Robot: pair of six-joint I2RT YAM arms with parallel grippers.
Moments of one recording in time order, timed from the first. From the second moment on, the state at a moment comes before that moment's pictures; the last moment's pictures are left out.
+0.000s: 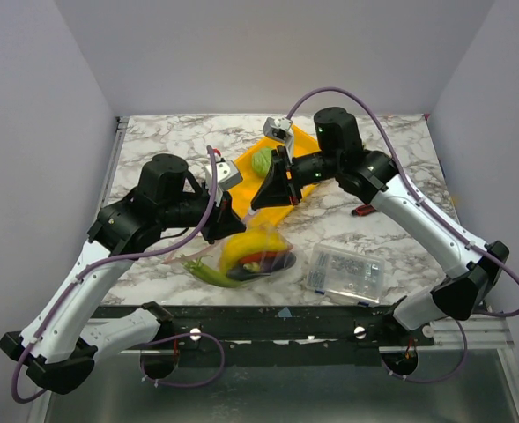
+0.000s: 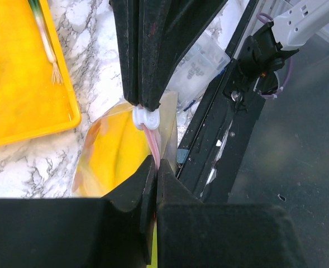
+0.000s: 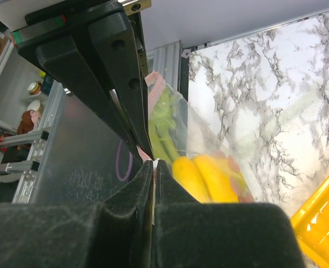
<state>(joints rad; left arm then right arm) -0.63 0.99 1.34 -0.88 0.57 0.00 0.72 1.49 1.59 -0.48 -1.00 0.08</state>
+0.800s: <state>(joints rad) -0.63 1.00 1.35 -0.93 0.58 -0.01 0.84 1.54 1.66 -0.57 -0.93 0.01</state>
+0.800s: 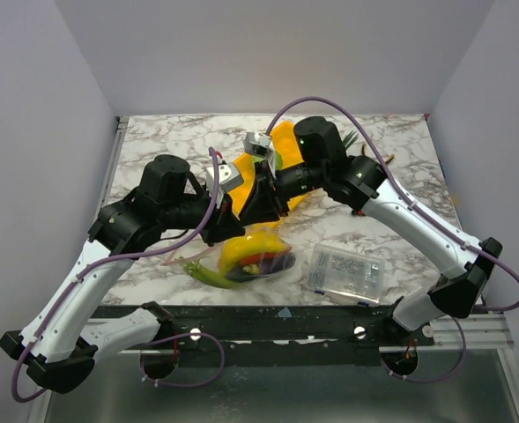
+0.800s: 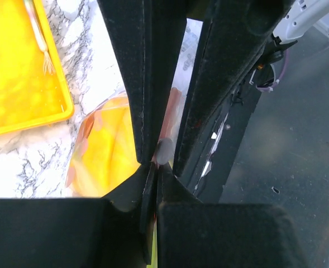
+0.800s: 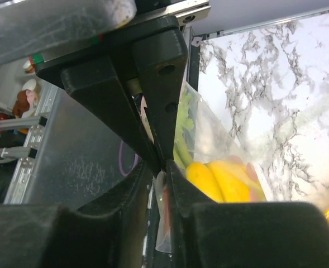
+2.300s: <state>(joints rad) -0.63 1.01 1.37 -0.82 0.67 -0.05 0.81 1.51 1.69 -0.77 -0.88 -0.19</state>
